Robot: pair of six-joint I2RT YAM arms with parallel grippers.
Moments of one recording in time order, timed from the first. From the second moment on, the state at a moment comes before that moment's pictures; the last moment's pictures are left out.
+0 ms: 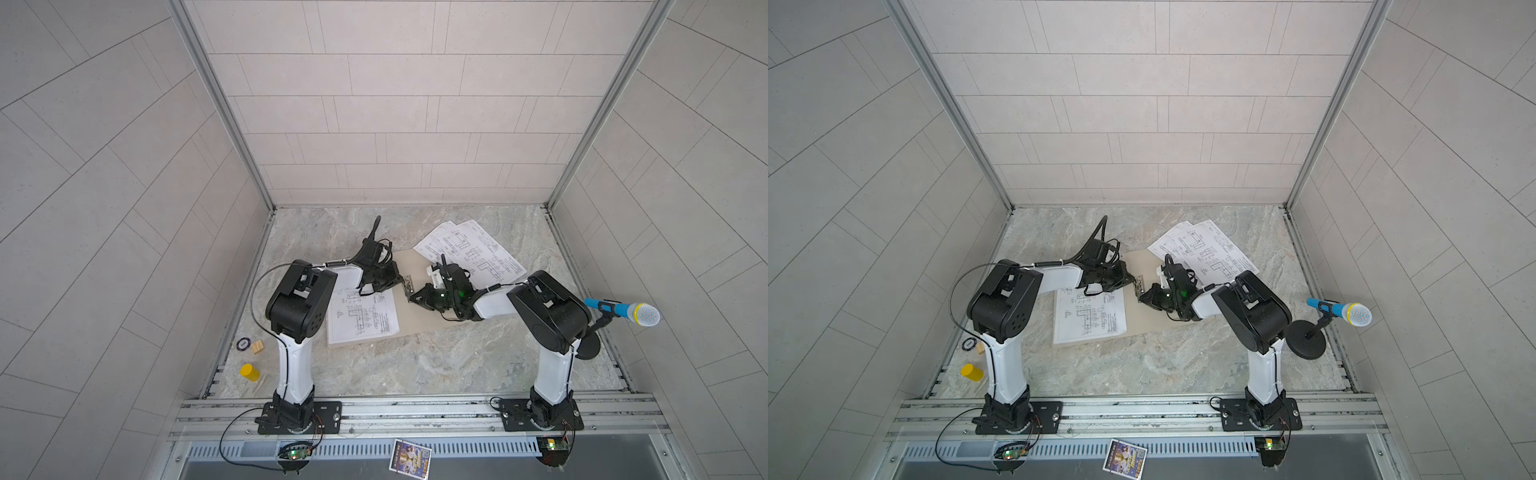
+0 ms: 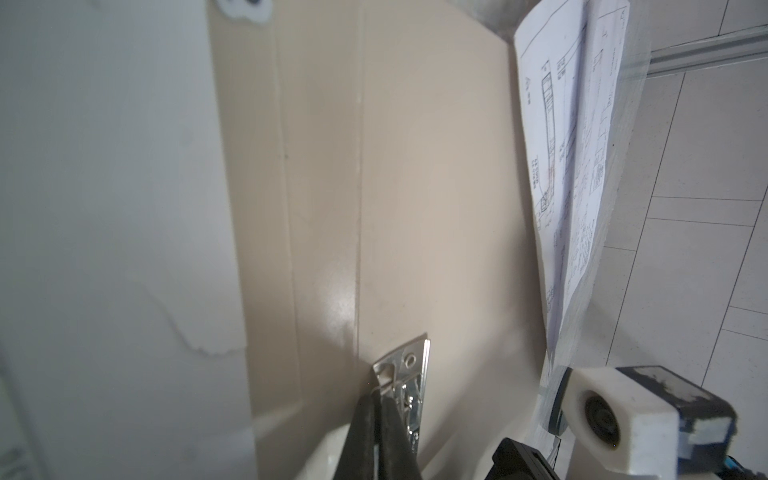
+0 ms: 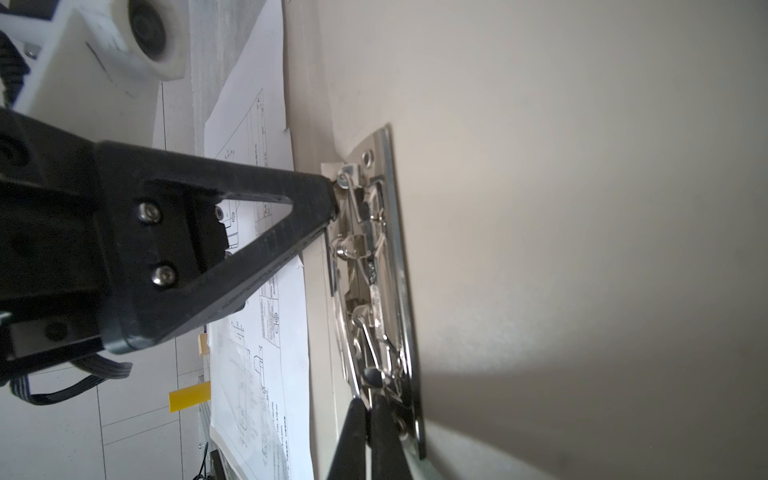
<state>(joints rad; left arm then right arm) -0.41 1.99 1.11 -0.04 0.48 -0.80 0.54 1.91 0.80 0.42 -0.45 0.92</state>
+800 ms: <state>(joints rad) -0.41 1.99 1.11 -0.04 0.49 -0.81 0.49 1.90 0.80 0.41 -0.38 0.91</state>
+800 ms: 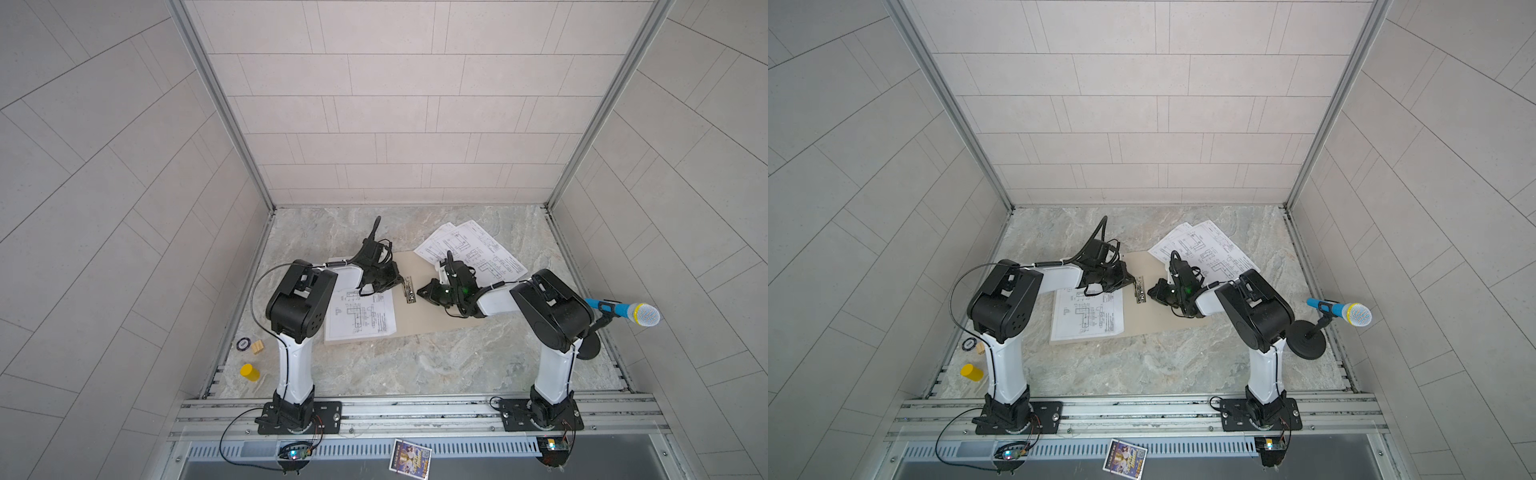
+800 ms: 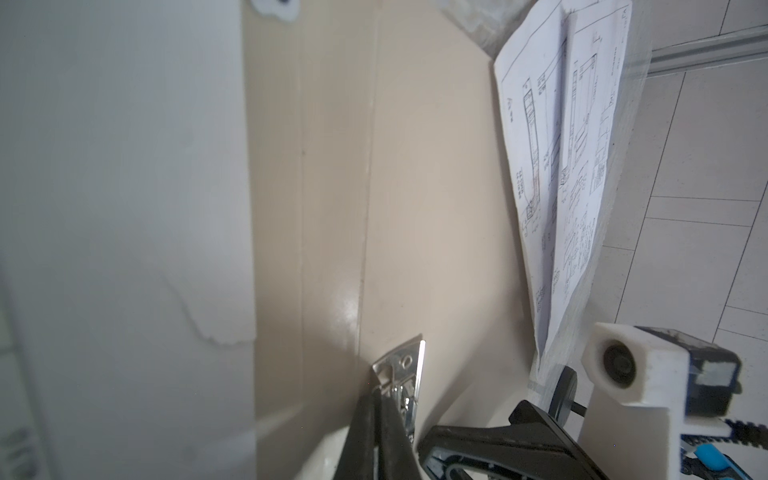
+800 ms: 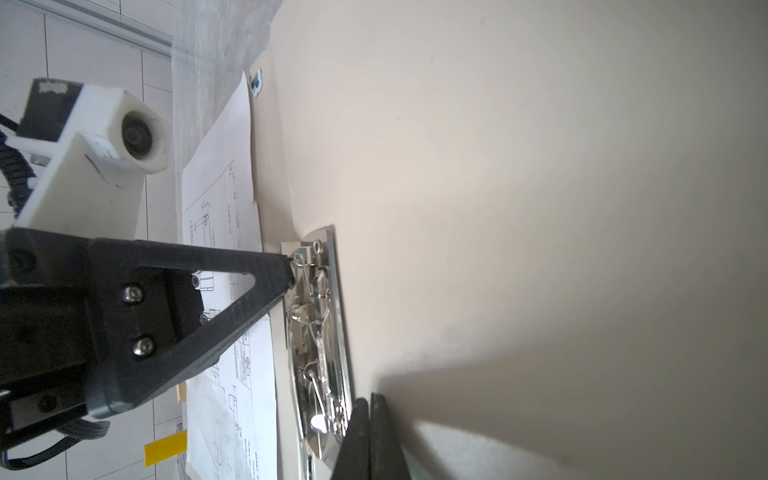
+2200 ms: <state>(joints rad) -0.41 1.99 1.11 -0.05 0.48 -0.81 0.65 1.79 0.98 -0.08 -0.24 0.71</state>
